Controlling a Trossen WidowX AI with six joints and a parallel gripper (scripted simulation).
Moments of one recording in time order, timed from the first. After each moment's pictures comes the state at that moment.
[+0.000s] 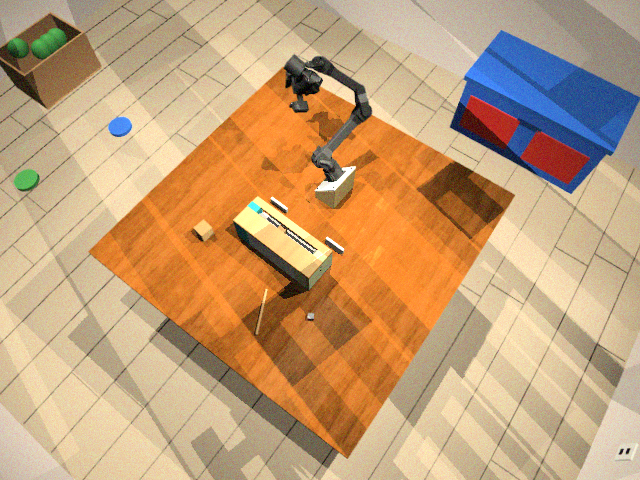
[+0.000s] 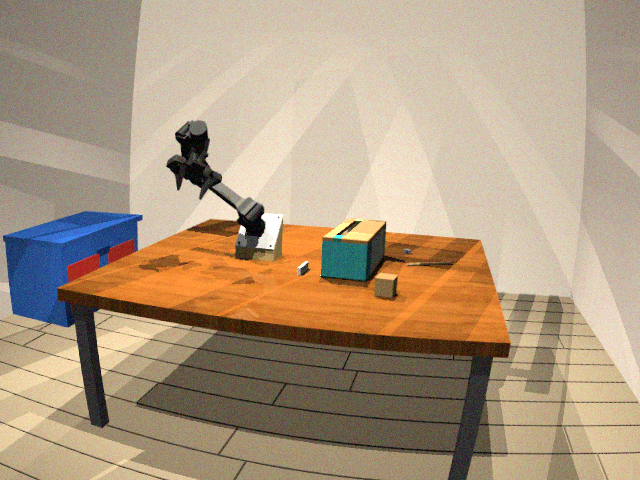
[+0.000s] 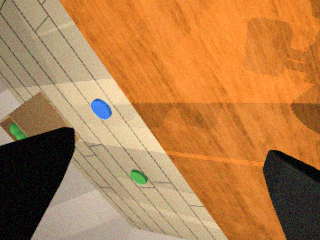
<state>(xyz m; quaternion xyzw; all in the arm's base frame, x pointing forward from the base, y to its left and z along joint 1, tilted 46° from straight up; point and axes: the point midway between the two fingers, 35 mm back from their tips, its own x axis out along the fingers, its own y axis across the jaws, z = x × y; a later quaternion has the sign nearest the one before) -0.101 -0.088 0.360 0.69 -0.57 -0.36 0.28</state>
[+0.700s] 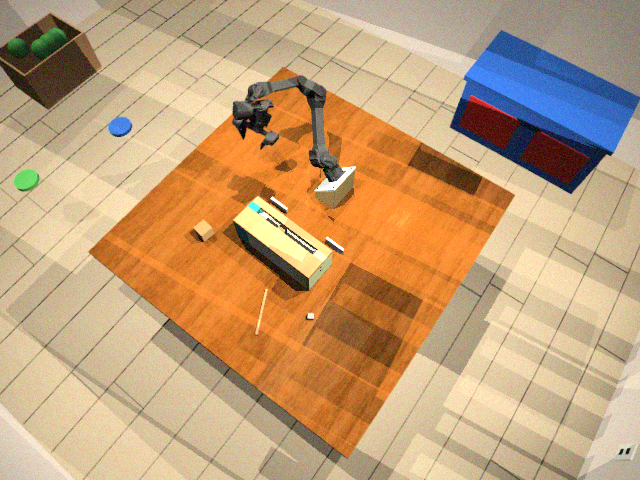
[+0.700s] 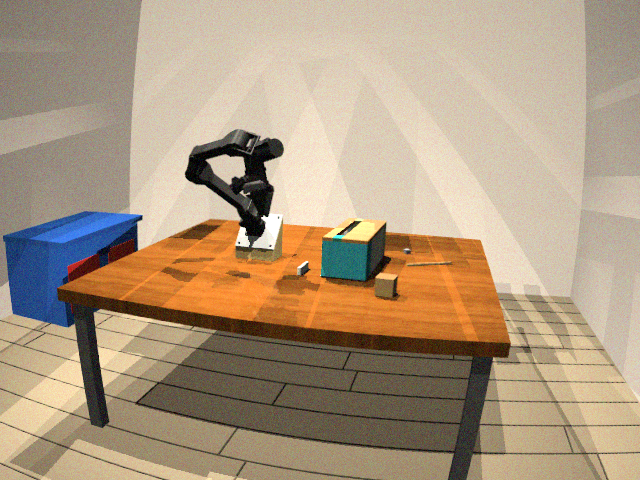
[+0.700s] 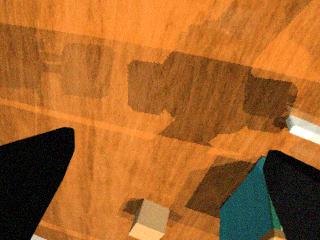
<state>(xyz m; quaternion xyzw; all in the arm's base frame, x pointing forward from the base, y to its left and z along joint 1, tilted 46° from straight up) 0.138 -0.122 0.327 0.68 -0.22 -0.55 0.42</state>
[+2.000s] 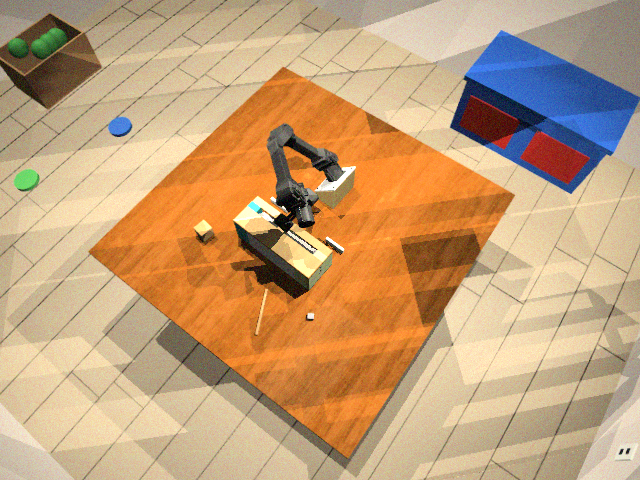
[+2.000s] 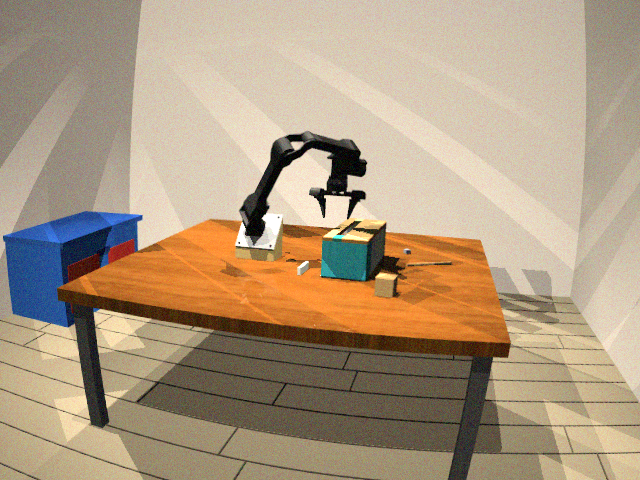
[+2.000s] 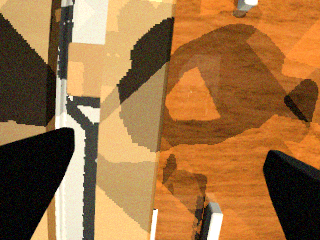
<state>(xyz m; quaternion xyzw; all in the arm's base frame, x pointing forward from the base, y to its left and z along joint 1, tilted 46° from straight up) 0.286 0.080 0.054 0.21 0.19 -0.67 0.68</state>
